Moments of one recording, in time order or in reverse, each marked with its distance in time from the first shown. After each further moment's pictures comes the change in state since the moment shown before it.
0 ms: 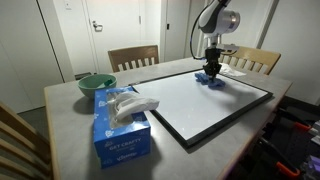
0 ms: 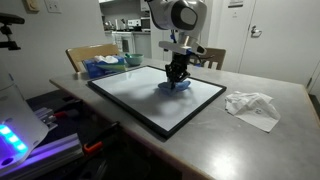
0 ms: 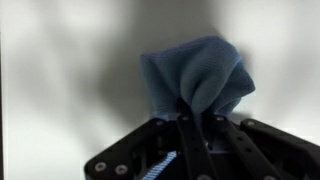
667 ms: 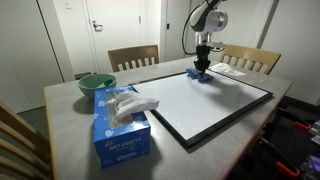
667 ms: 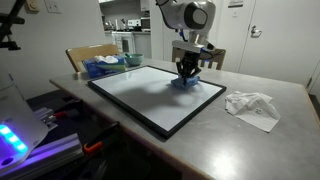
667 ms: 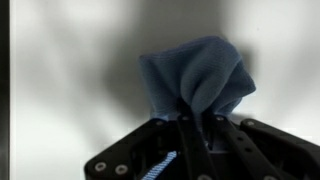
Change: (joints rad) arm -0.009 0.153 0.009 0.284 0.000 -0.069 -0.049
